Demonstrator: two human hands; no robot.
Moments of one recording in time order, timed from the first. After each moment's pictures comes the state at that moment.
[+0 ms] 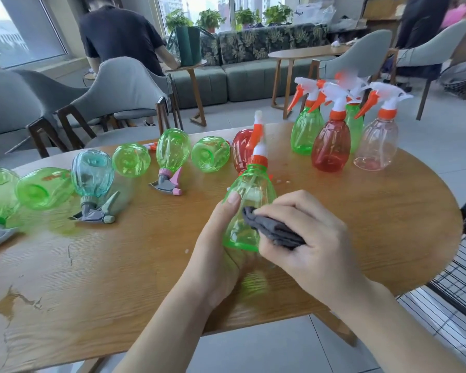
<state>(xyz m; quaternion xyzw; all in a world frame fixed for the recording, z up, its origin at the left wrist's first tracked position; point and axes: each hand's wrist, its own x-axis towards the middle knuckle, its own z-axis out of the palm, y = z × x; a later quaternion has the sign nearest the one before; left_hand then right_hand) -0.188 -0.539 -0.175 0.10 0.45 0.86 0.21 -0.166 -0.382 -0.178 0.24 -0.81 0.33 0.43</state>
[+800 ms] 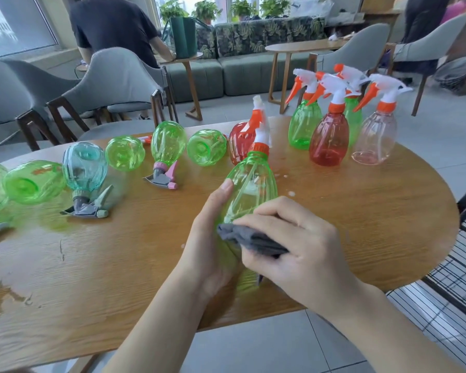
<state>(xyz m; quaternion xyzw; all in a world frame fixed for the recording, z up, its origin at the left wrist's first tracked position) -0.193 -0.540 -0.174 0.06 0.37 0.88 0.31 -0.157 -0.394 -0.179 0.27 -0.82 0.32 0.40</state>
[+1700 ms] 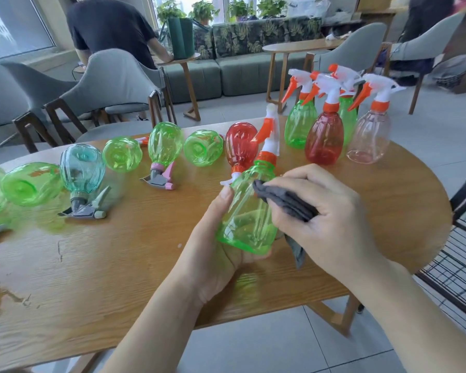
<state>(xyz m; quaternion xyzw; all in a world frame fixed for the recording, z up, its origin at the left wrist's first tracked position) -0.194 -0.540 -0.182 0.13 0.46 0.84 0.26 -0.172 -0.358 -0.164 0.22 -0.82 0.35 0.39</state>
